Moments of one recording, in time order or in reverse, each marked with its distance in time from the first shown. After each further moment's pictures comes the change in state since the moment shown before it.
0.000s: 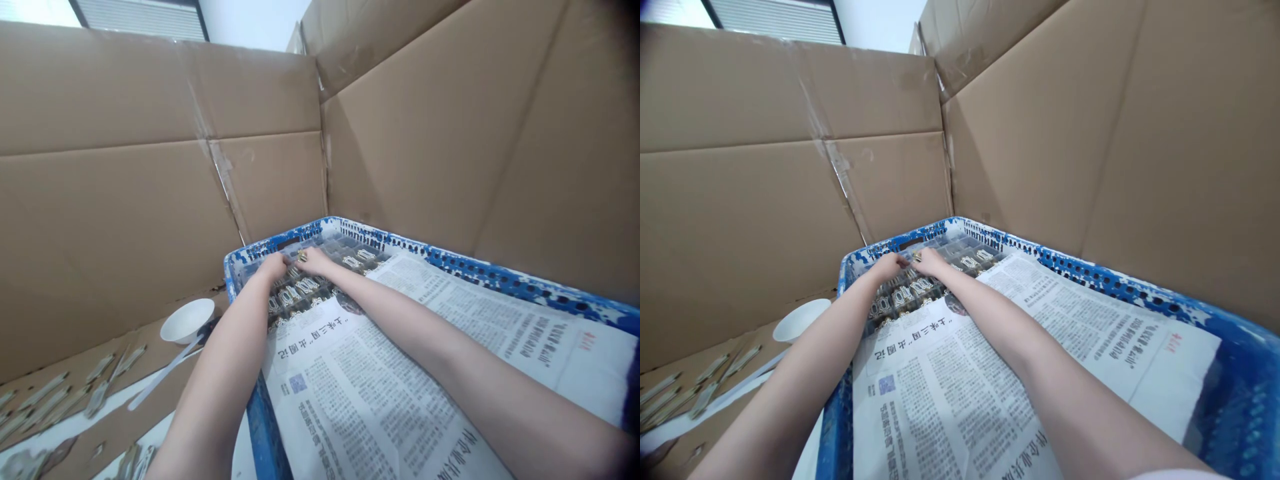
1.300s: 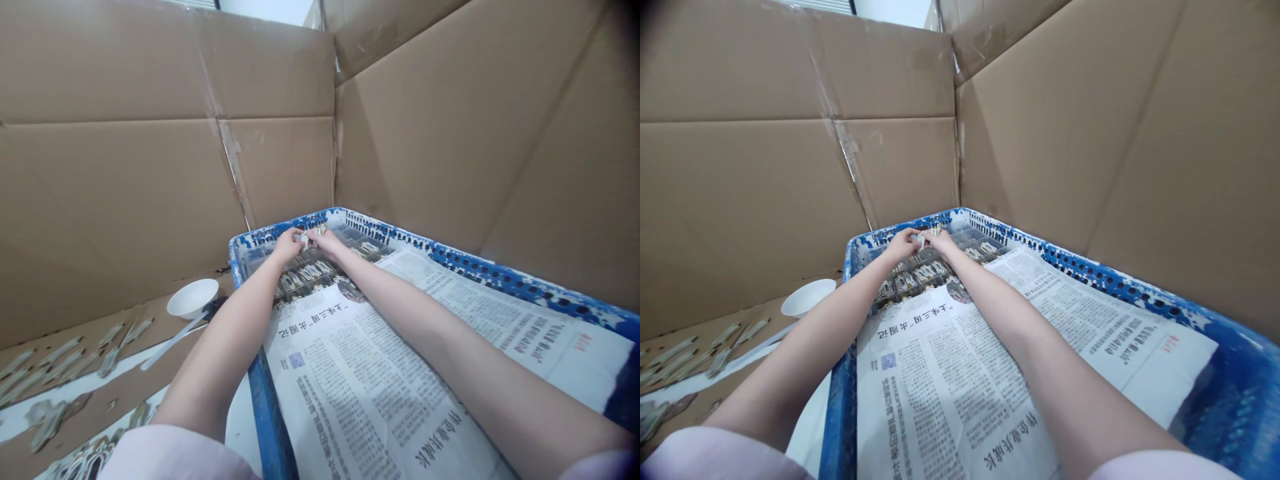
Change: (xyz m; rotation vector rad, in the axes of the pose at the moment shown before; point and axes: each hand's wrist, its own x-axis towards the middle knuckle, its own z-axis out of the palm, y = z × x) left_hand 0.007 0.027 0.010 -0.618 0.219 -0.034; right_hand 0.007 0.006 -0.007 0.956 0.057 0.256
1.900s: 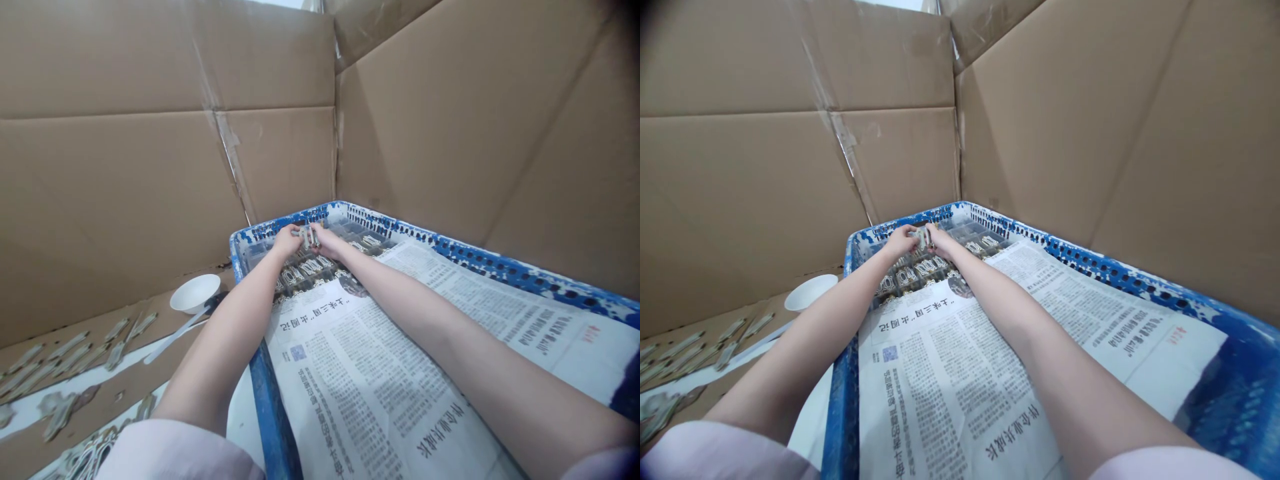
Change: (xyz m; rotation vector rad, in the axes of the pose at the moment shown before) left_hand 0.002 -0.005 0.000 -0.181 0.062 -0.102; right_hand 0.000 0.002 0.004 0.204 -0.149 0.181
